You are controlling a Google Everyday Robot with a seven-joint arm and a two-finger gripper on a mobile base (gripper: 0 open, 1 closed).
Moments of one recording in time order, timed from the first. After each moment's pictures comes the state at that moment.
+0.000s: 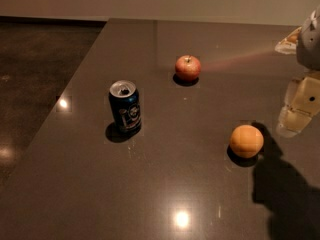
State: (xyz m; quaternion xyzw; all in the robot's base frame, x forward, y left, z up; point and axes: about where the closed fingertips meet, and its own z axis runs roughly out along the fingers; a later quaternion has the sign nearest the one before) arm 0.438 -0.217 0.977 -0.60 0.78 -0.04 0.16
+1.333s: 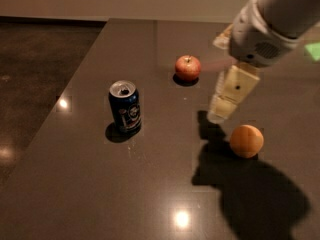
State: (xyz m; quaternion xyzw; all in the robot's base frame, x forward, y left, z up) arm 0.472 -0.109 0.971 -0.63 0.74 0.05 0.23
